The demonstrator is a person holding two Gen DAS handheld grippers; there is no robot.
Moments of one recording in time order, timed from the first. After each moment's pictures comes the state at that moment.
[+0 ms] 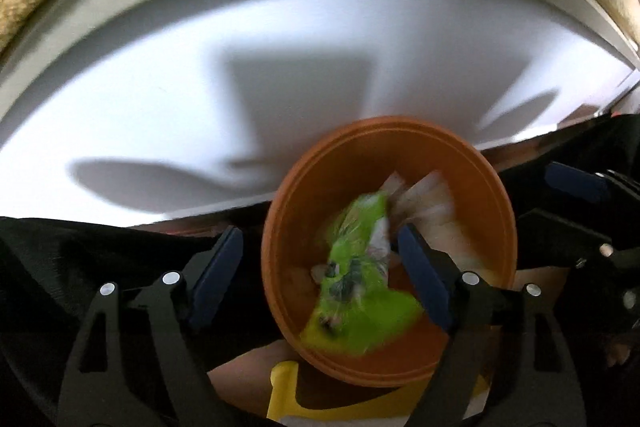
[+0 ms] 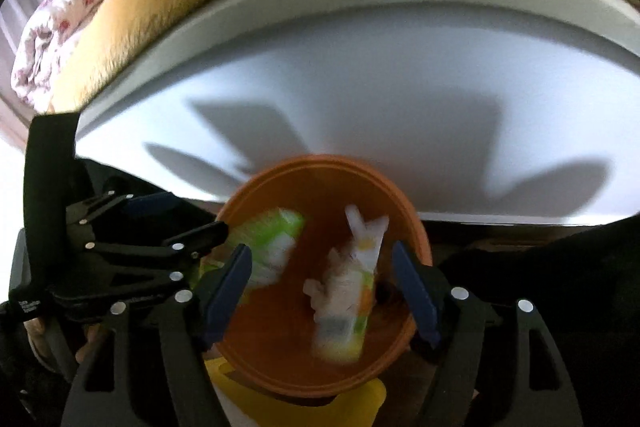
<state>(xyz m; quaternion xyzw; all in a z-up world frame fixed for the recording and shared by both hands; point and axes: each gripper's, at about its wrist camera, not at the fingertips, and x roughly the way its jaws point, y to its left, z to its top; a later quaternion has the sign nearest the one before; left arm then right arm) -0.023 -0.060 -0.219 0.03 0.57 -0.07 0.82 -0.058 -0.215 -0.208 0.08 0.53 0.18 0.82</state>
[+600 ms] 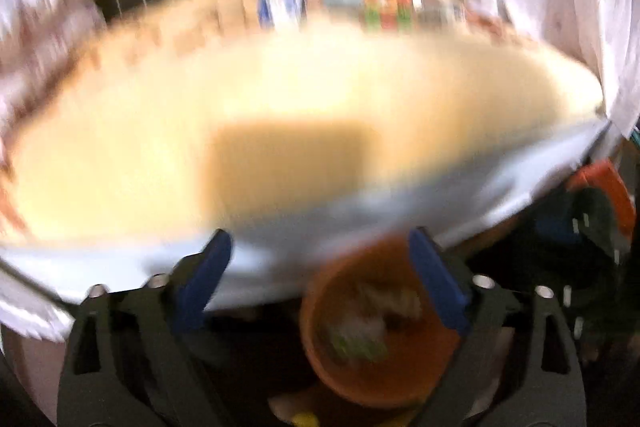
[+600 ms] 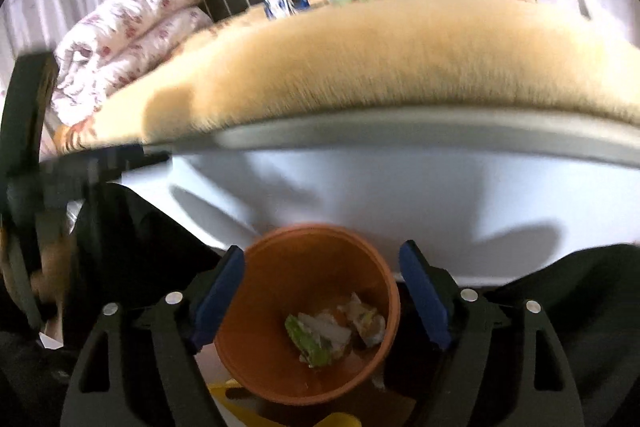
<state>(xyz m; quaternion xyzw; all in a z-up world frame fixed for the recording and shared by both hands) -0.030 -0.032 -0.066 0.05 0.40 -0.08 0.91 -0.098 -0.238 -0.138 0.06 0.41 0.20 0.89</state>
